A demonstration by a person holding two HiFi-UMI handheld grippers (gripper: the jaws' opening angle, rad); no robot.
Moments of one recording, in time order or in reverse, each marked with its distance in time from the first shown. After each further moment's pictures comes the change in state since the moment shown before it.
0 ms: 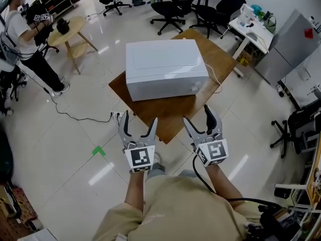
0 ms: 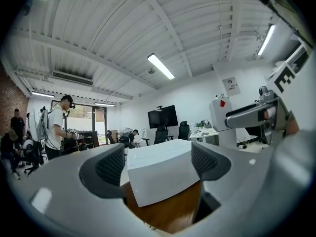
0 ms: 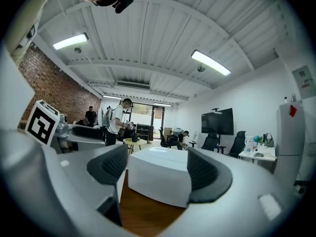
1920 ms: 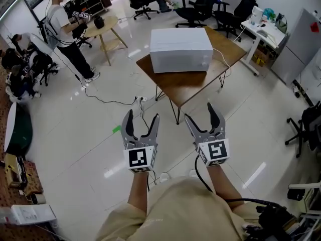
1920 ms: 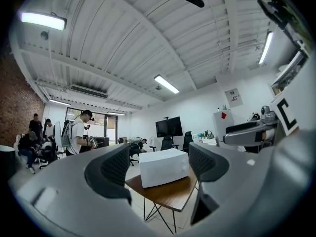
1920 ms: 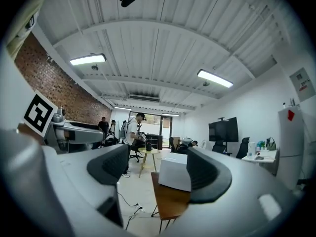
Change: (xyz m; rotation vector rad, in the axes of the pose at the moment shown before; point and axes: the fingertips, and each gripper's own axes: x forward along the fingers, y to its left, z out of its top) left arm -0.371 -0.153 0.121 -0.015 -0.120 0.086; right arm -0.358 0.144 0.070 -0.002 -0.152 0.069
